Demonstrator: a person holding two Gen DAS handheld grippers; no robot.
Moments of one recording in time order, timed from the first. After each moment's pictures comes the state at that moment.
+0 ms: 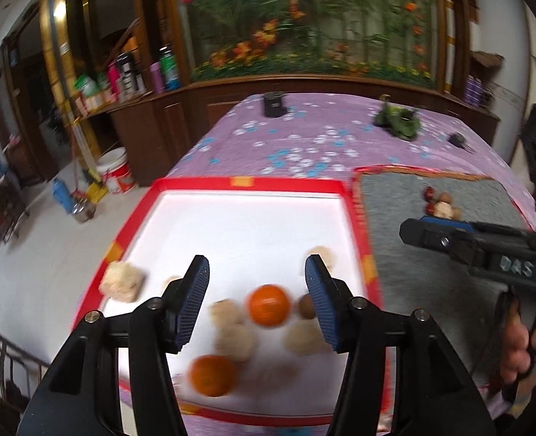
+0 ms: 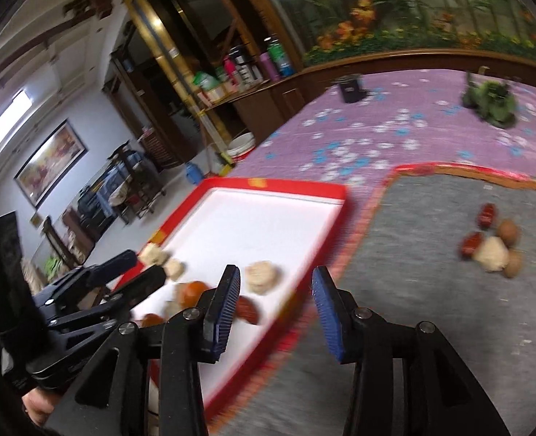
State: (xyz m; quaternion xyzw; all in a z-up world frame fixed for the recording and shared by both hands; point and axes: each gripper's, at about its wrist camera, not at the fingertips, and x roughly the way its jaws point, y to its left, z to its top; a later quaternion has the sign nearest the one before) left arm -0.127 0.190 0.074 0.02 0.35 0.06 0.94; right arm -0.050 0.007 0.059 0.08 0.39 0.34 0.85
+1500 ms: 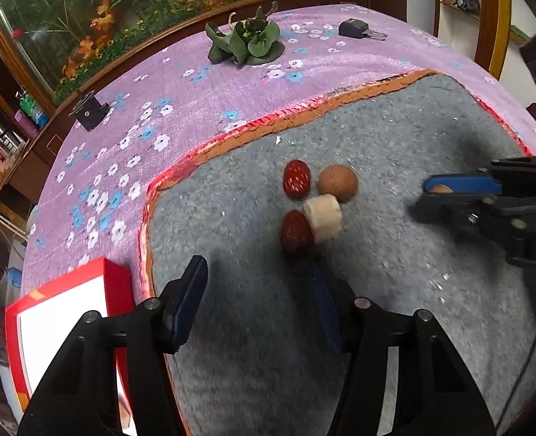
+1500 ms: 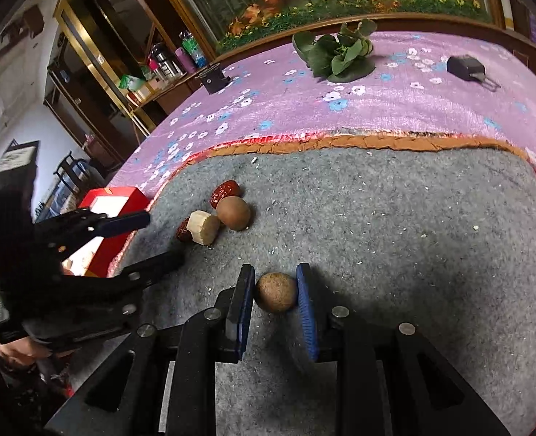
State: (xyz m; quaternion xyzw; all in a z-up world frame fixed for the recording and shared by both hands) left arm 0.018 0.011 0.020 0.19 0.46 -0.10 0.86; right arm 0.022 -0.159 0.012 0.10 0.46 0.25 0.85
